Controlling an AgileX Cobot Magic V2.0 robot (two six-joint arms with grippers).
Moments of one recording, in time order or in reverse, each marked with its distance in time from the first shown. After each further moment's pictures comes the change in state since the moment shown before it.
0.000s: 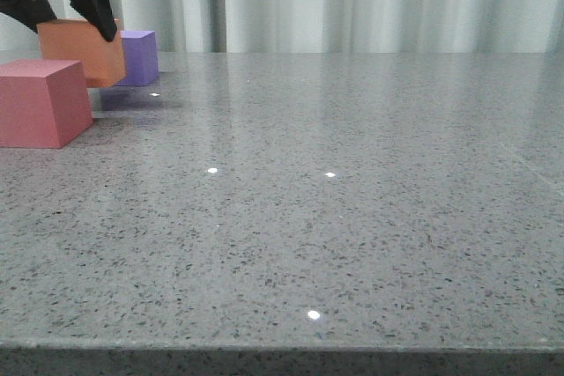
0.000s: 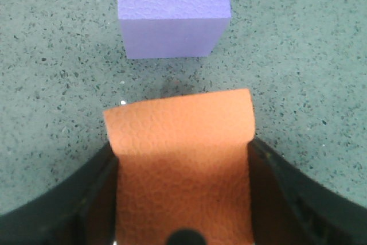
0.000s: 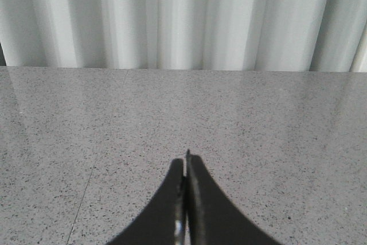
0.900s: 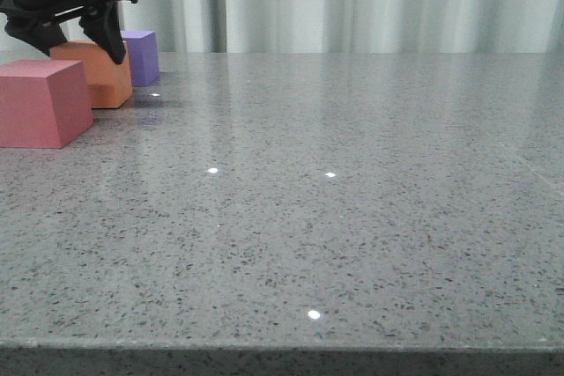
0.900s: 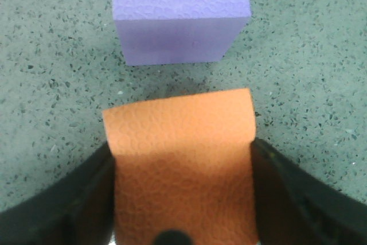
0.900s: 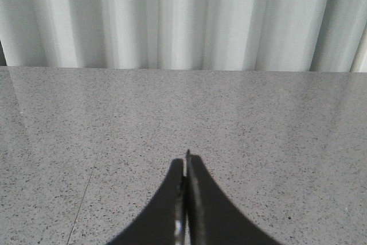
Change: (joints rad) left arm 0.000 0.066 0.003 0.018 -0.050 0.000; right arm 0.000 0.000 0.000 0.000 0.000 0.000
